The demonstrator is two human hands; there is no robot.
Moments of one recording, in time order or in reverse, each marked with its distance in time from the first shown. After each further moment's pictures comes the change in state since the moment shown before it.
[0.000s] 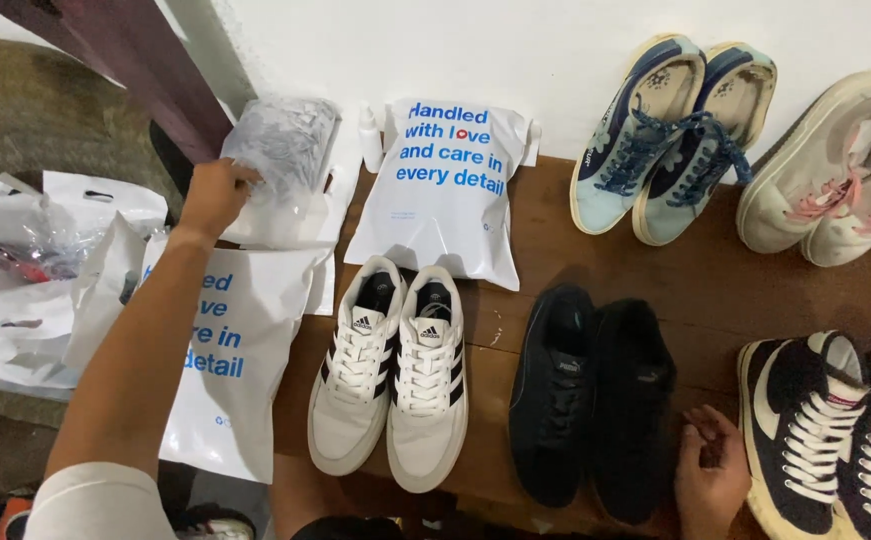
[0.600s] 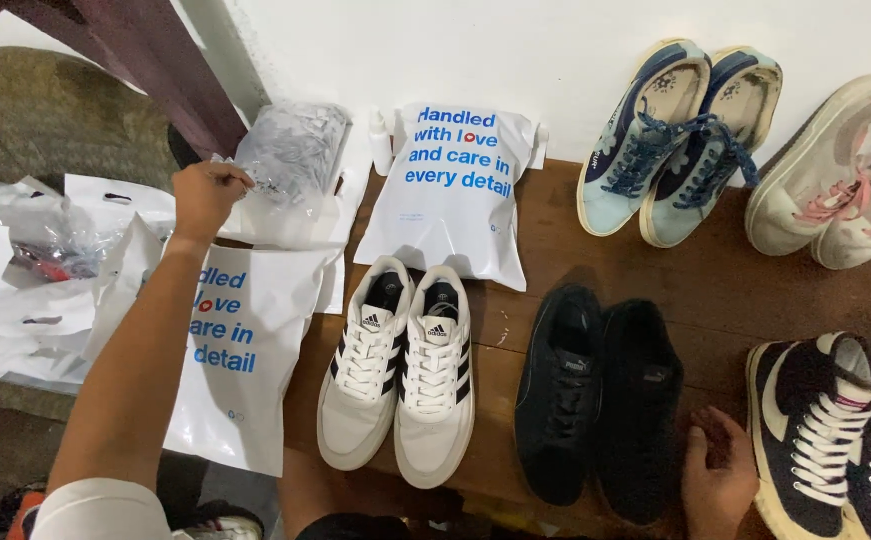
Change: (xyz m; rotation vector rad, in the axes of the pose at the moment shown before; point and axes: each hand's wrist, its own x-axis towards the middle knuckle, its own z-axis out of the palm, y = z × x) left_hand -0.020 0.002 -0.026 -0.223 0.222 -0.078; right_hand 0.002 0.027 -0.001 -0.026 -0.007 -0.040
